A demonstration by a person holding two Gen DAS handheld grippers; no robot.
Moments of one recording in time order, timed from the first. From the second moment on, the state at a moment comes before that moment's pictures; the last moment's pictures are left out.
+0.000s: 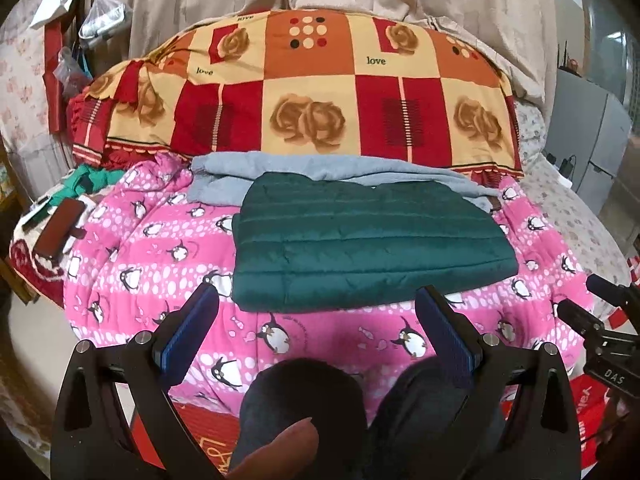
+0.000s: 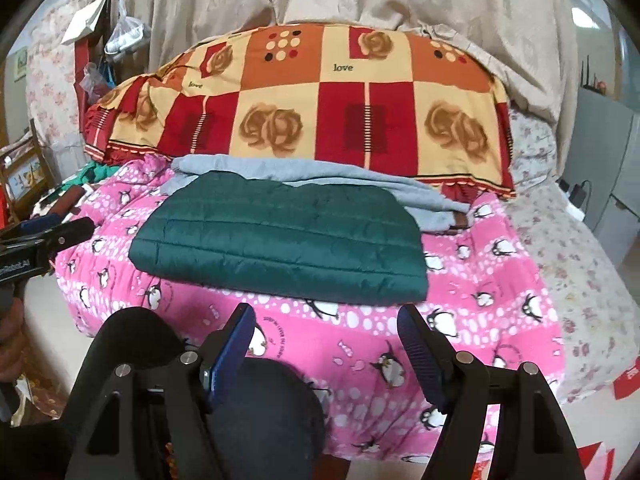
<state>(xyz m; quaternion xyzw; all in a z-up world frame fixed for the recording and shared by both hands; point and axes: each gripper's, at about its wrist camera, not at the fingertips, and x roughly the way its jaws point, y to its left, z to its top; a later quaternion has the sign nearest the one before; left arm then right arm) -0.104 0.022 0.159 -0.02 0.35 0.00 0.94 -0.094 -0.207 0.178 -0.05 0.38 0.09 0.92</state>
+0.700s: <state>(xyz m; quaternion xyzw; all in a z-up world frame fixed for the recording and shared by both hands) -0.117 0.013 0.166 -0.01 0.34 0.00 0.94 -0.111 -0.199 0.194 -0.06 0.37 0.10 0.92</state>
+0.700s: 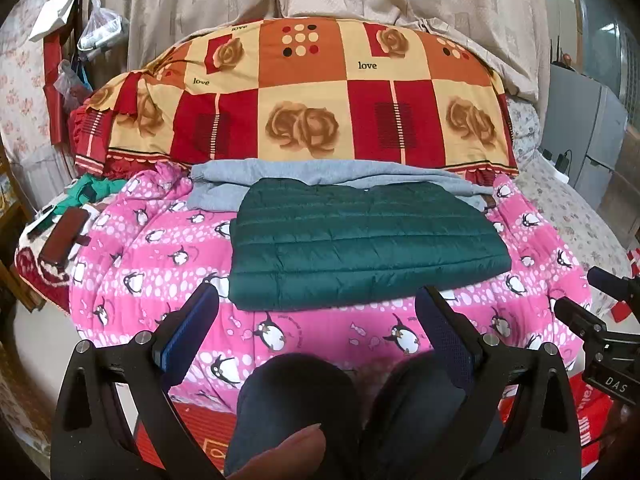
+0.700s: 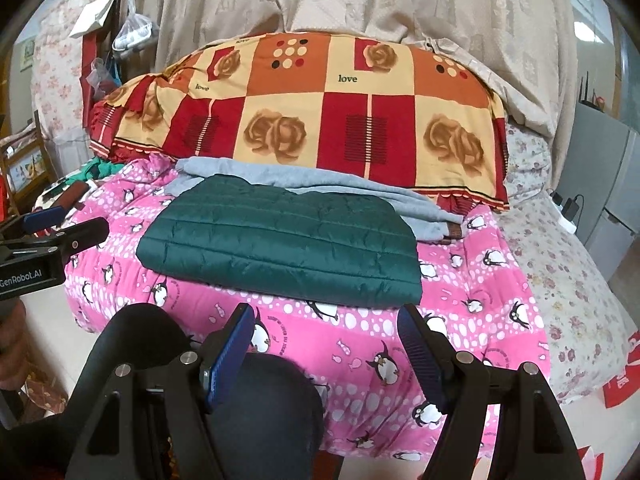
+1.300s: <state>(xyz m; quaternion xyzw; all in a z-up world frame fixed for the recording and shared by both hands) -0.116 0.014 0.166 -0.01 0.34 0.00 0.94 -0.110 -0.196 0.190 -0.06 0.37 0.10 0.92</state>
